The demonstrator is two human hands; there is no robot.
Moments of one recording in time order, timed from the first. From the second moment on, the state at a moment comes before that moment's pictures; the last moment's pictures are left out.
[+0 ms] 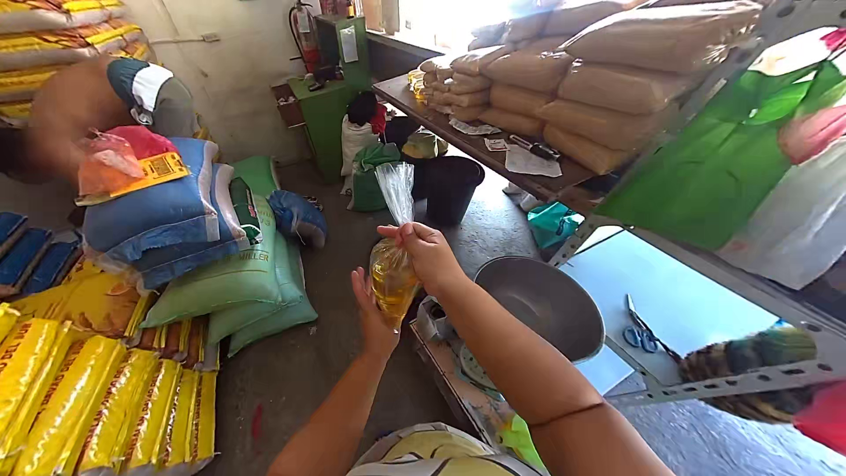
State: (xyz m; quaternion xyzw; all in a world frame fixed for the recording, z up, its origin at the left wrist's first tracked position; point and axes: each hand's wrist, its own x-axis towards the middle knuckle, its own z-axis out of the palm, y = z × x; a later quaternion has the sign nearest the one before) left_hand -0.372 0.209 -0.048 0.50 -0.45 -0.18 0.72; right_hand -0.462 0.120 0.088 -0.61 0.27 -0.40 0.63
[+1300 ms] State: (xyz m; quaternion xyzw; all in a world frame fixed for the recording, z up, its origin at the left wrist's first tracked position) left_hand -0.301 0.182 0.138 0.12 -0.97 0.16 0.12; right_hand -0.492 0.217 0.058 -0.77 0.45 -0.37 0.26
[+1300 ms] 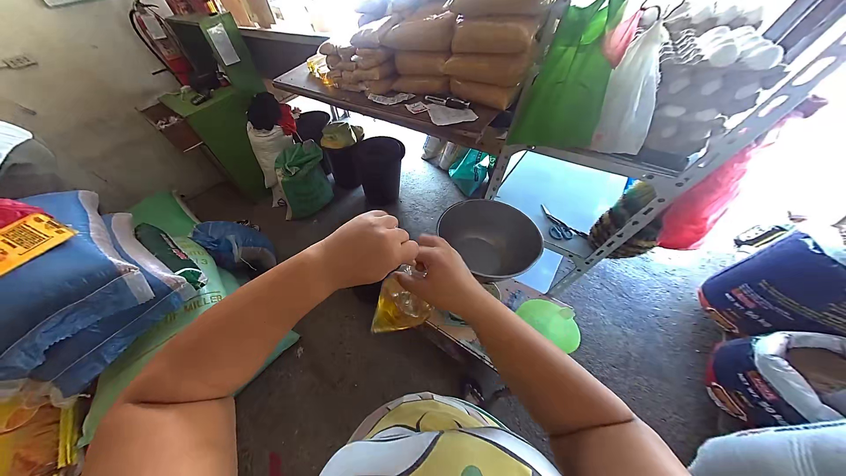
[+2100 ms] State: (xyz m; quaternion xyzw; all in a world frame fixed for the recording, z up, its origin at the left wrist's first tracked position) left_hand -0.242 0.170 0.089 0.37 -0.90 0.17 0.16; right_hand -0.479 0.154 0.060 -0.74 0.47 -0.22 0.43
